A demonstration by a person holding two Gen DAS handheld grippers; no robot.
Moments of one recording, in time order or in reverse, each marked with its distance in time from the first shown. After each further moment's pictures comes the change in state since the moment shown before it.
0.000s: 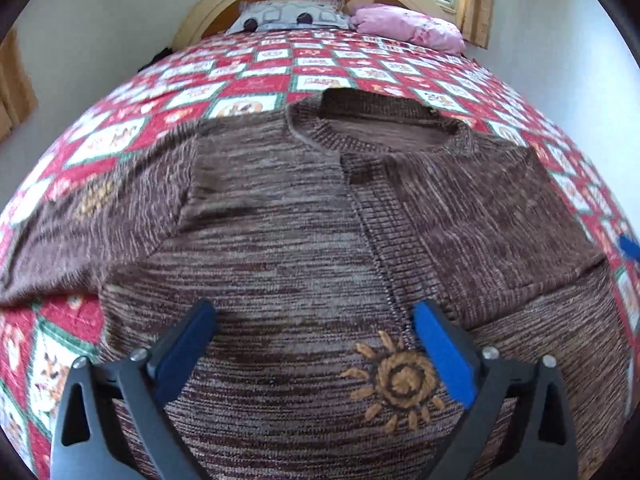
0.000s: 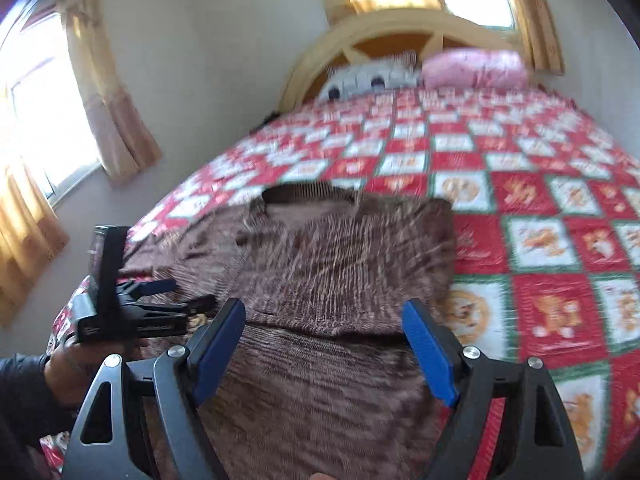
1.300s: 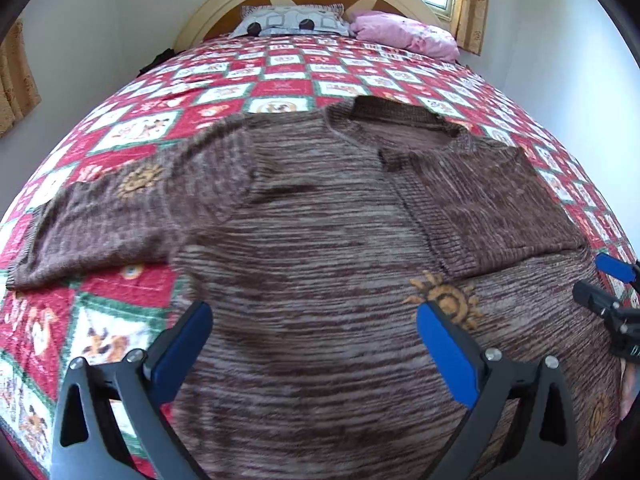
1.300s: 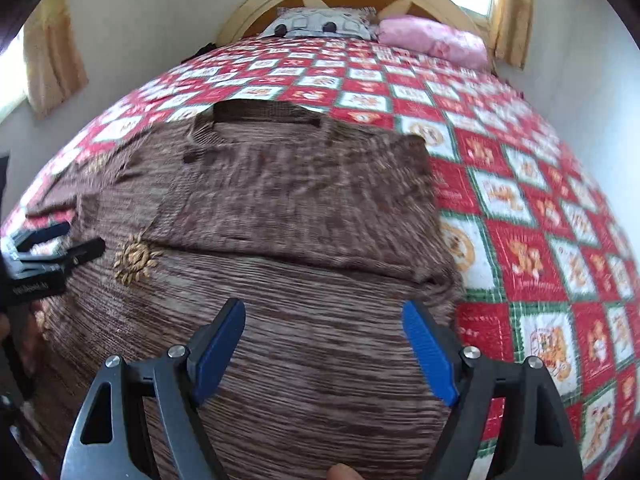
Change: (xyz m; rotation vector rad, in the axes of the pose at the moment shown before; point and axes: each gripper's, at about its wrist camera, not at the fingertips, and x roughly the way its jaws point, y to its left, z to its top) left arm -0.039 0.045 -0.022 0.021 -0.019 -0.026; right arm 0.021 0.070 -0.031 -0.126 0.176 -0.398
